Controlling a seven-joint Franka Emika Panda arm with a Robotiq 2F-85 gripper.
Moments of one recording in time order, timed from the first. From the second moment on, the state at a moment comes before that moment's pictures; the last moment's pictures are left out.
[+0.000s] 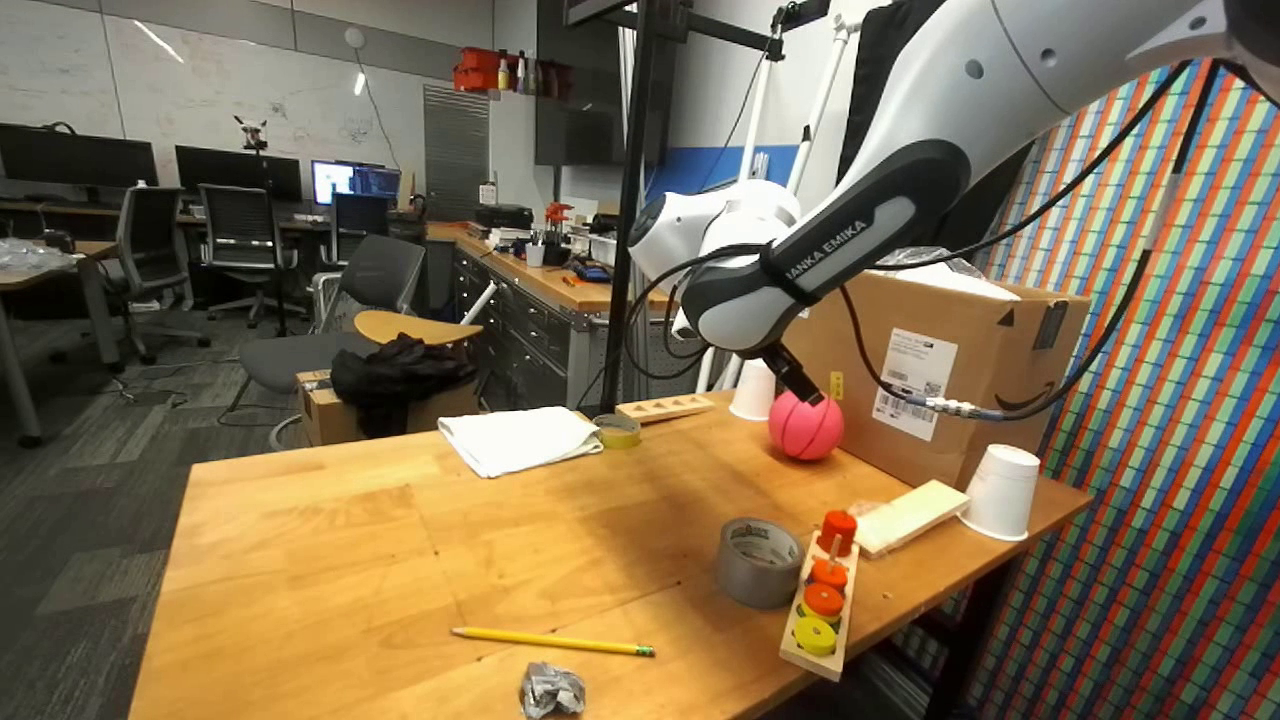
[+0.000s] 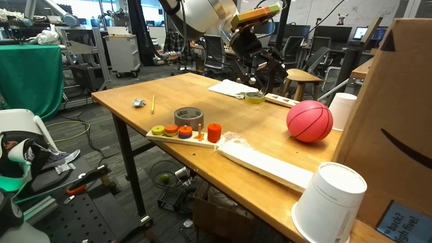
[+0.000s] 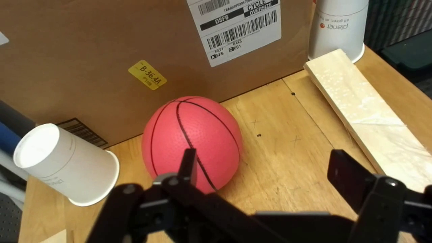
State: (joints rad) arm 0.04 0.34 0.02 -1.83 -0.98 1.80 -0.66
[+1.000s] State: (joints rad) arm -0.04 0.57 -0.06 -1.72 -1.20 2.02 -0.78
